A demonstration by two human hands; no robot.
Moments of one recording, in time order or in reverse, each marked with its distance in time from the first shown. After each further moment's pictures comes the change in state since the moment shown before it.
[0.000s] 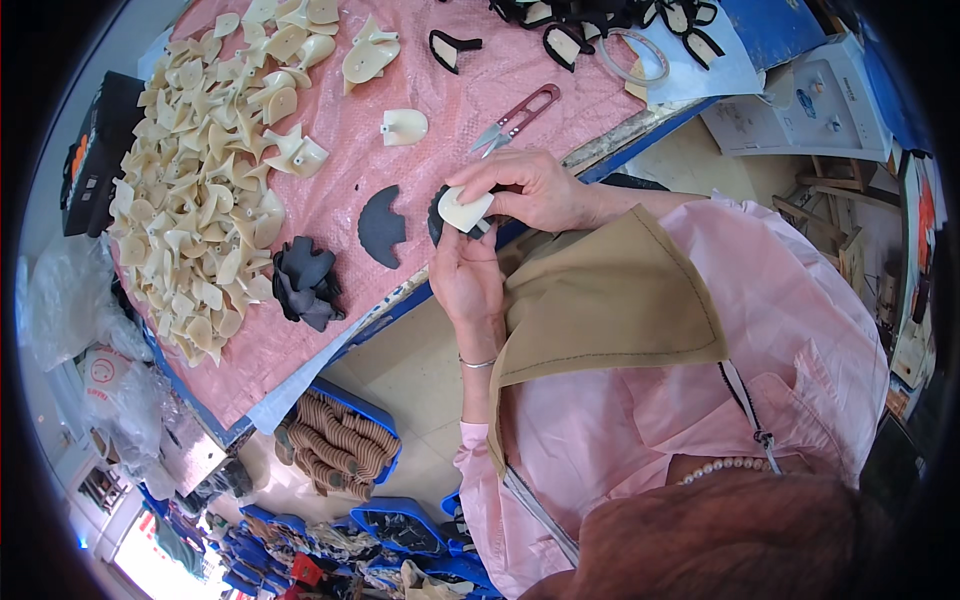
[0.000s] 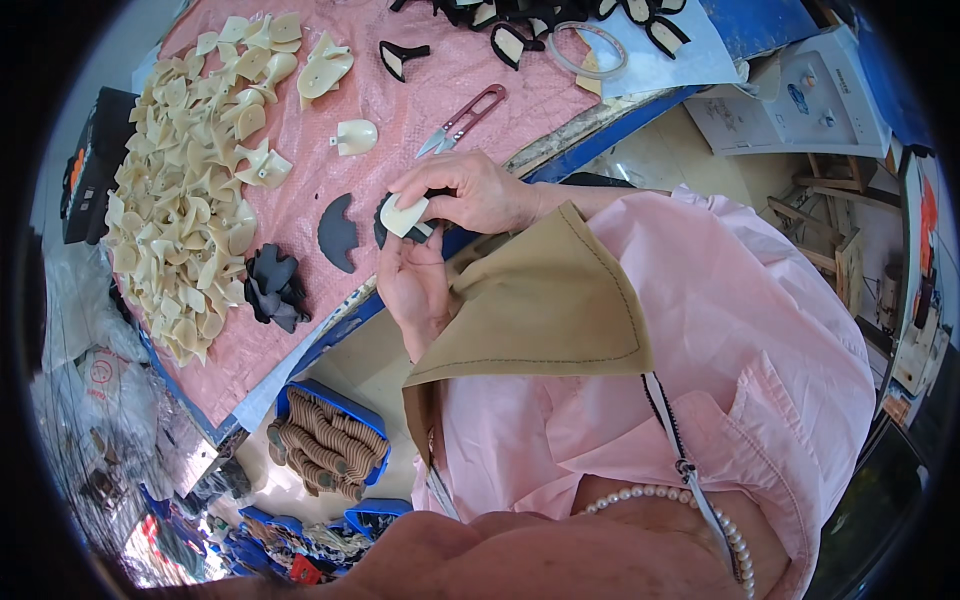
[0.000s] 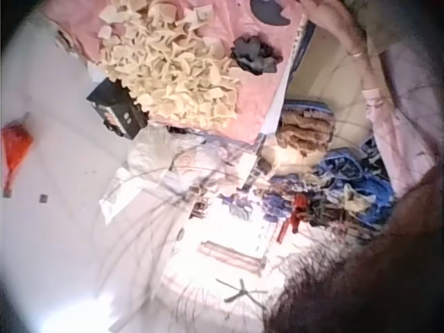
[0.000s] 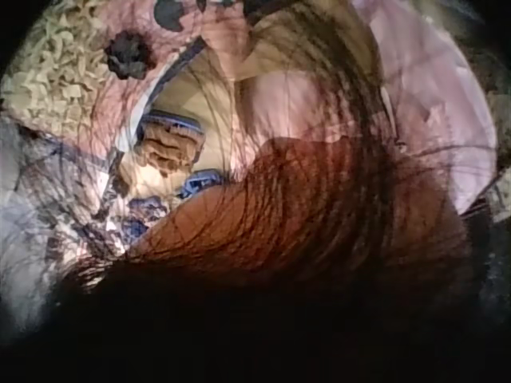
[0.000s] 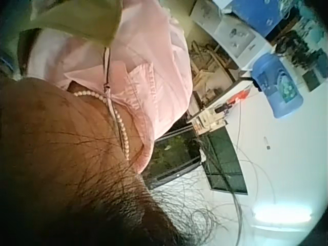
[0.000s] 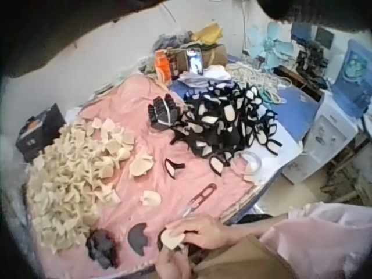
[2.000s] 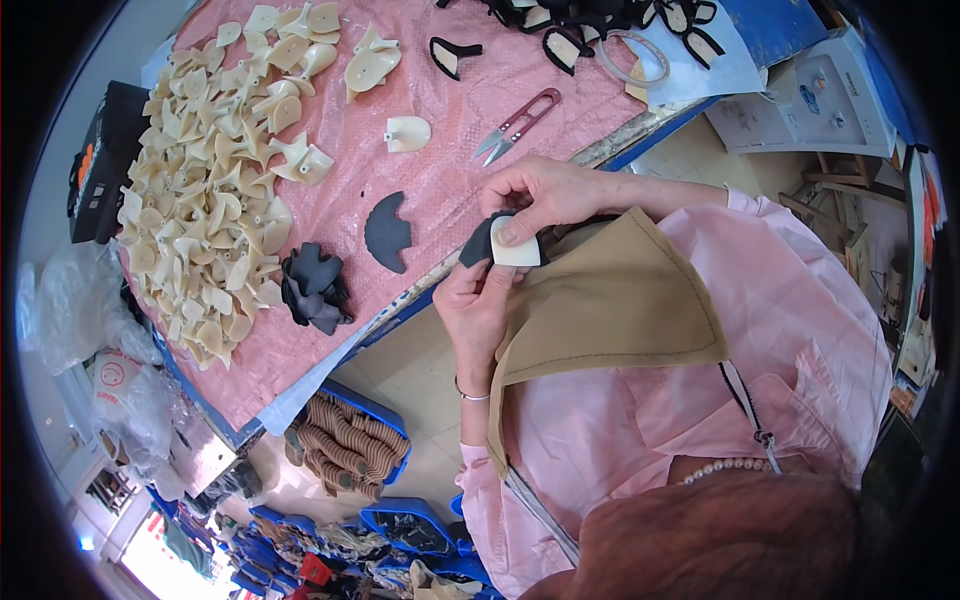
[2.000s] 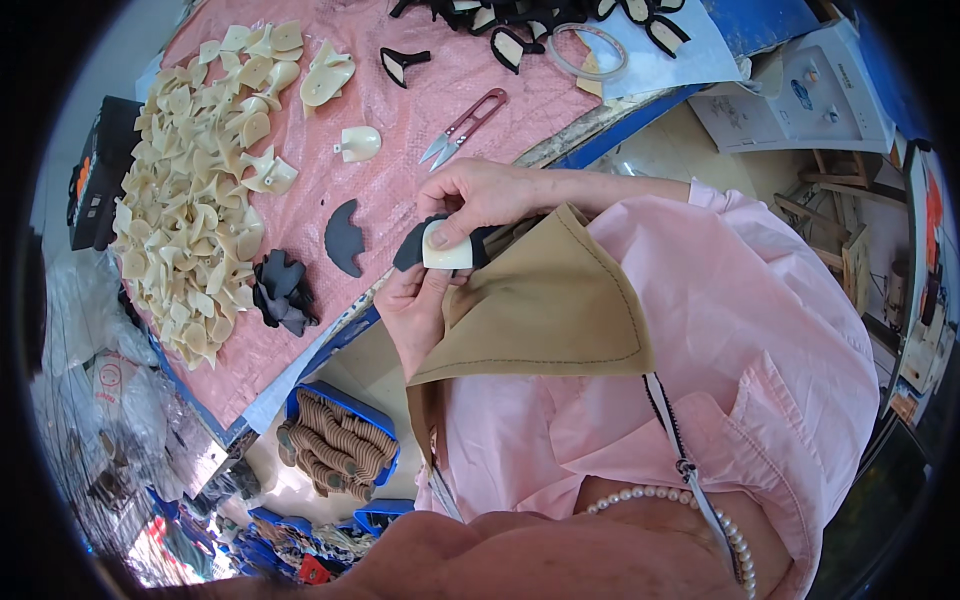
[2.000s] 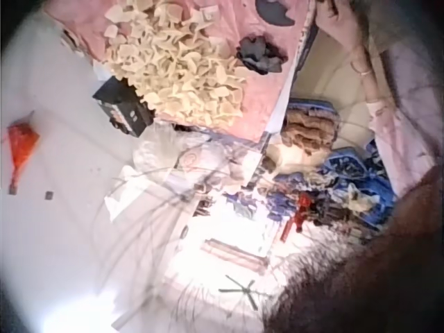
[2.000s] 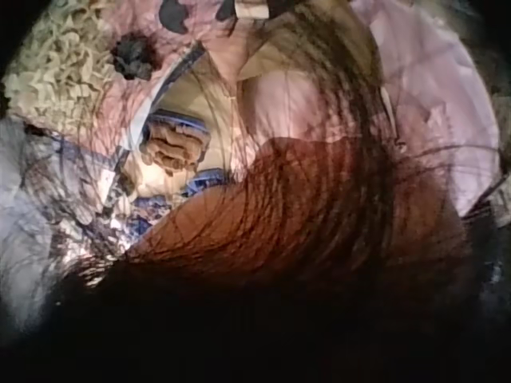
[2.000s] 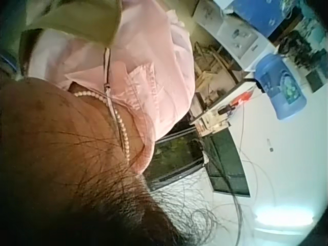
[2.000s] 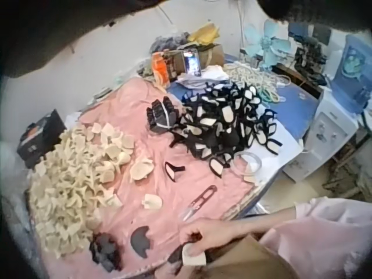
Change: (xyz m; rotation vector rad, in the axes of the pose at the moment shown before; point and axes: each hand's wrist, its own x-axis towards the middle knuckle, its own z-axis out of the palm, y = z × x) left_hand -0.036 0.023 0.014 0.855 -0.096 0.008; right_hand 0.005 -0.013 -0.026 0.410 -0.455 0.480
